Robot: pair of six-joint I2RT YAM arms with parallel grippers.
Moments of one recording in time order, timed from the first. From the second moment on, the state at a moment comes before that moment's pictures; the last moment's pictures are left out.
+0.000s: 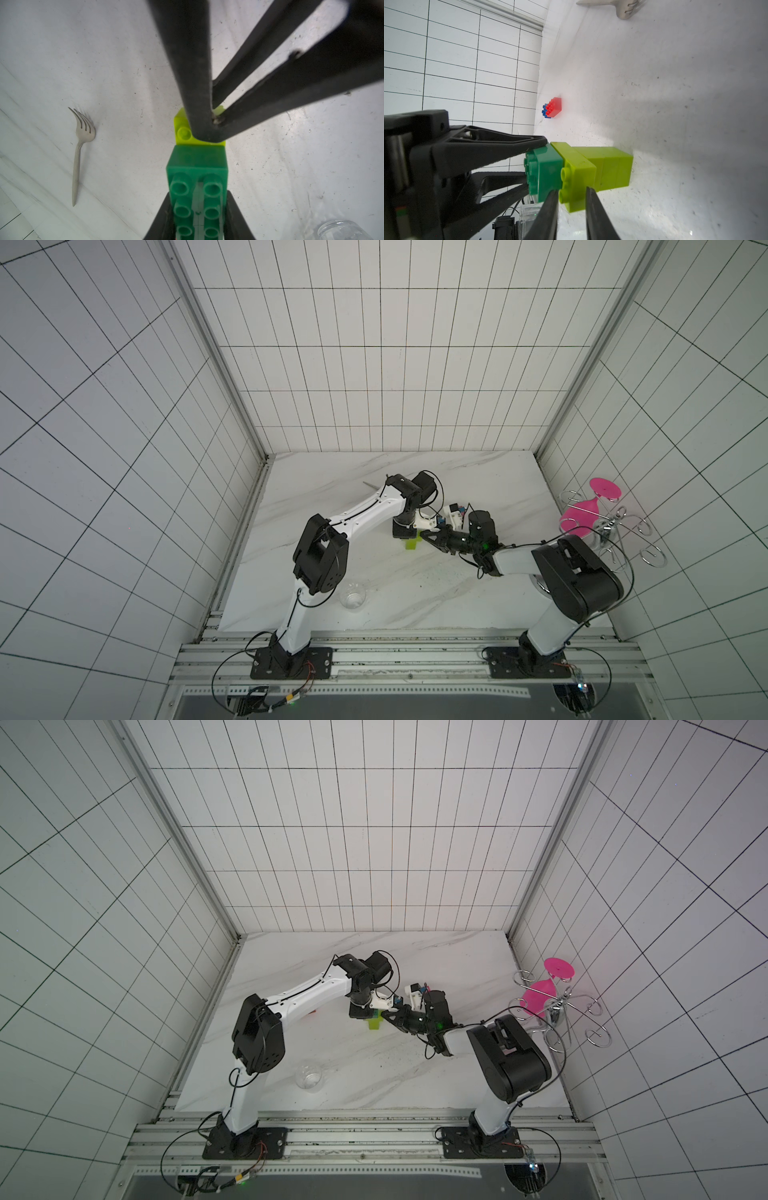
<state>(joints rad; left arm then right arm) -0.76 2.13 1.91 -1.20 -0.05 0.86 0.39 1.68 0.57 0.69 -0.70 0.95</state>
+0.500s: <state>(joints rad) -0.74 2.02 1.82 -1.11 0.06 0.81 0.37 1.58 0.57 0.57 -0.68 0.88</state>
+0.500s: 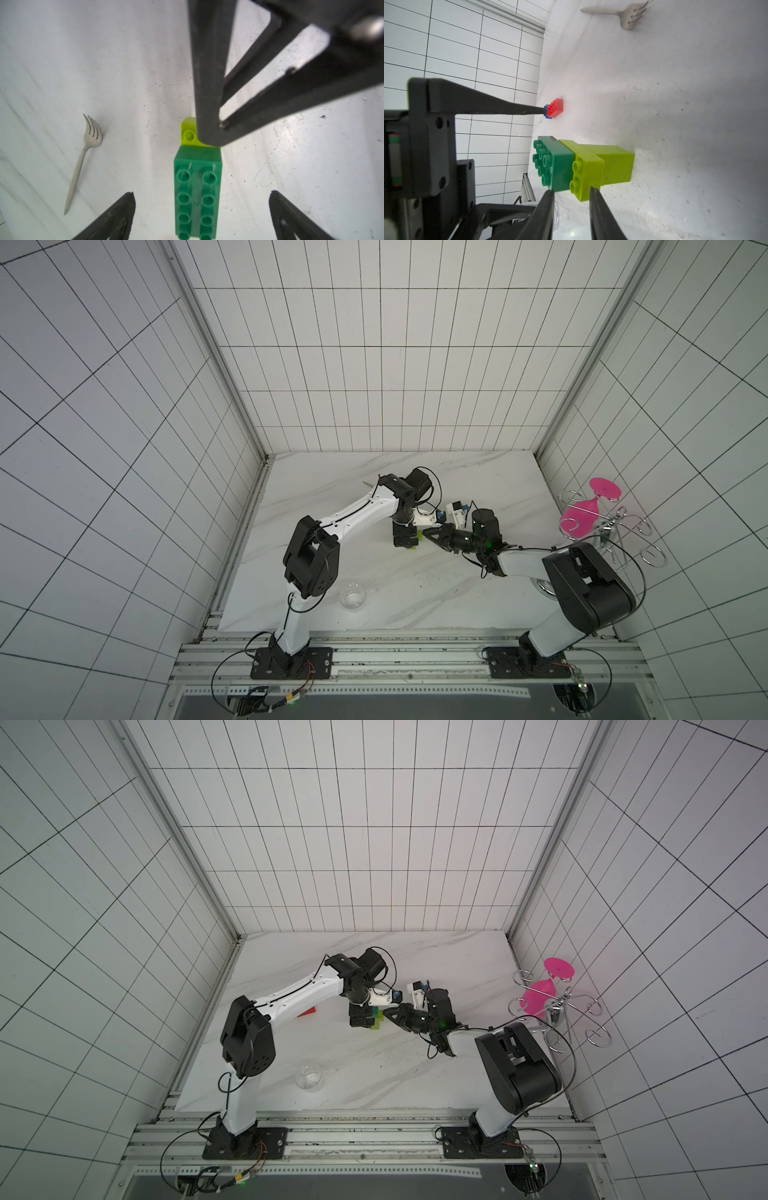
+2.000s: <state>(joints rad) -0.56 0.85 0.68 -0.24 0.18 -0.74 0.26 2.09 1.55 -0.73 0.02 -0.20</state>
